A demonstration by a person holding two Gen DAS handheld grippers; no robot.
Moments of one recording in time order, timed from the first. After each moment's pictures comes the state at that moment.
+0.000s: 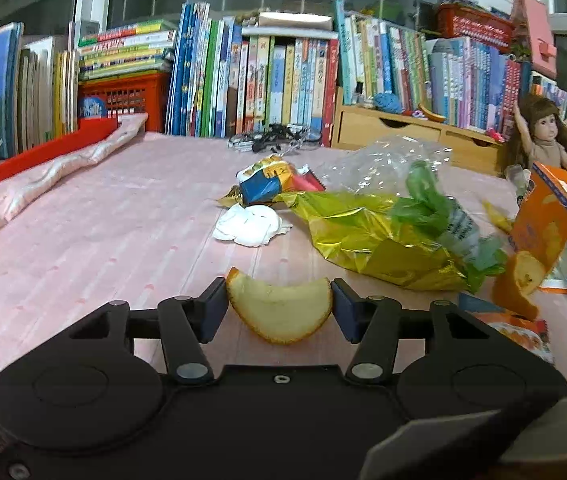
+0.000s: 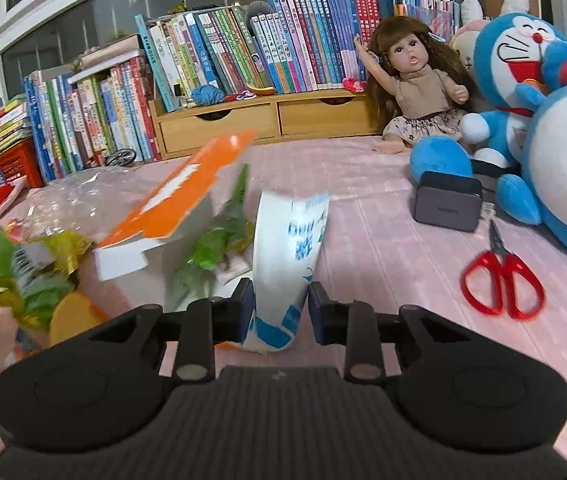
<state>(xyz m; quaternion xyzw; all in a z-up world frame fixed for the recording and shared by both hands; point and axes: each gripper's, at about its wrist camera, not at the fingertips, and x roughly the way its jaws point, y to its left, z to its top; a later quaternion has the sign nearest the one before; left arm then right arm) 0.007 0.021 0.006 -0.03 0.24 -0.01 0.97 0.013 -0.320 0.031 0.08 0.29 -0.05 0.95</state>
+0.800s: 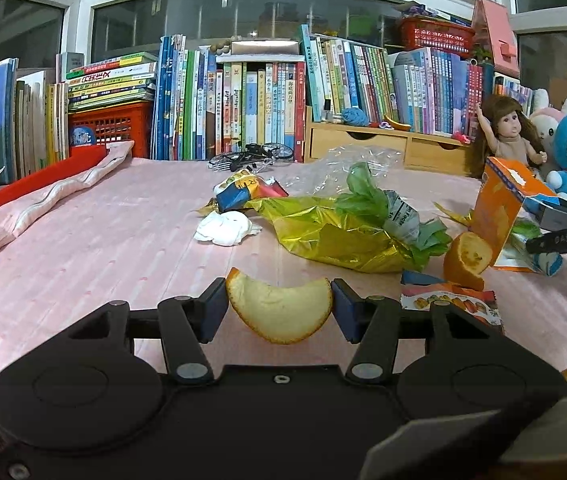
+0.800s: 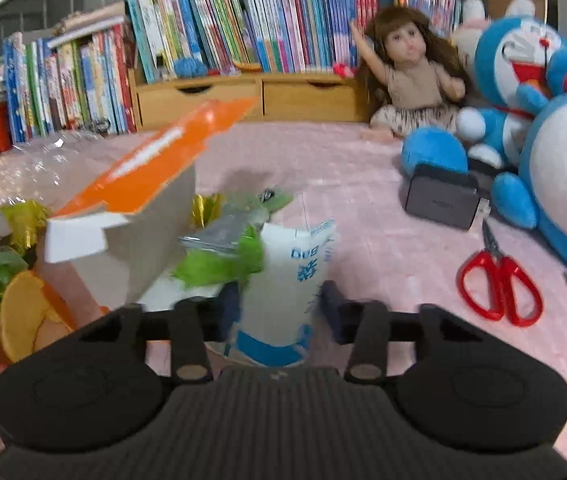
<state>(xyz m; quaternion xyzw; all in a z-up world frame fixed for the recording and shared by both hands) -0.047 0.007 0.016 -0.01 0.21 -0.04 0.98 0.036 -0.317 0.014 0.04 0.29 -0.09 0.95</state>
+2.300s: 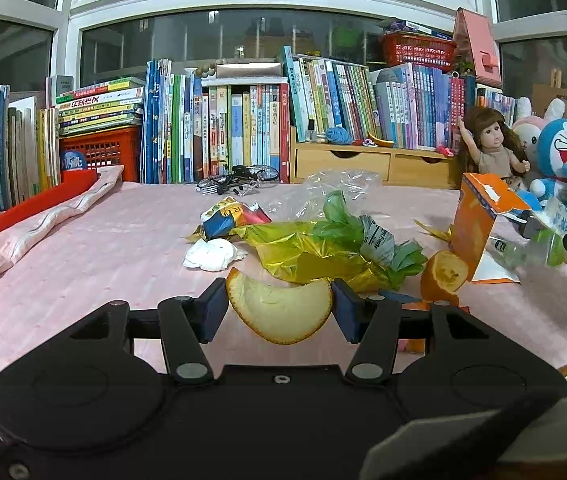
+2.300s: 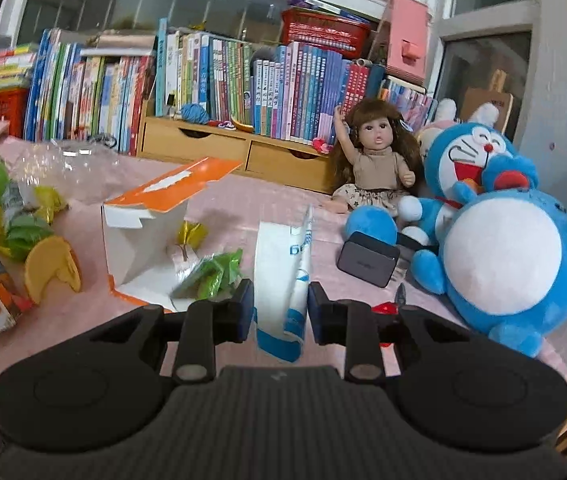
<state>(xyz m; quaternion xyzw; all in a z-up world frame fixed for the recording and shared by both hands) -0.061 0.002 0.034 0.00 0.19 -0.06 0.98 -0.038 -0.305 0.045 -0.07 0.22 -0.11 0.97</state>
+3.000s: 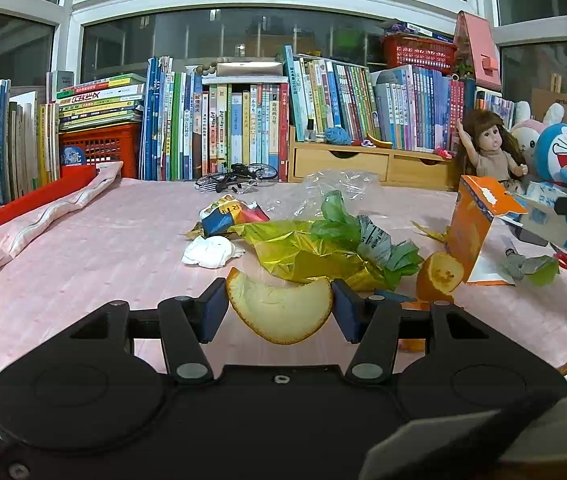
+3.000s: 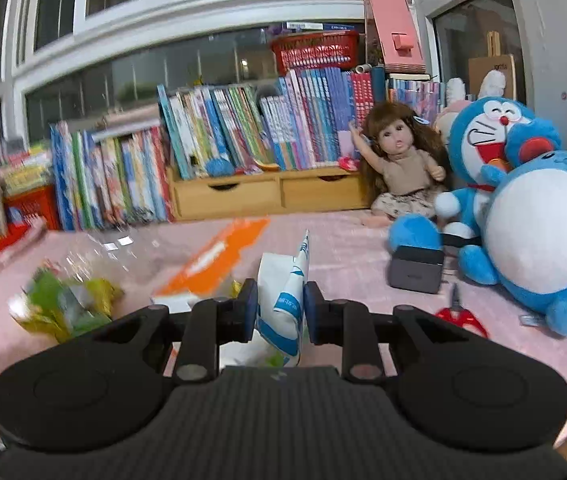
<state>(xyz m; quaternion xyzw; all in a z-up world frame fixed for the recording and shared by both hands) -0.065 0.003 0.036 -0.01 0.19 -0.06 0.98 -0.038 -0.322 0.073 0.08 0.18 -0.04 0.98</state>
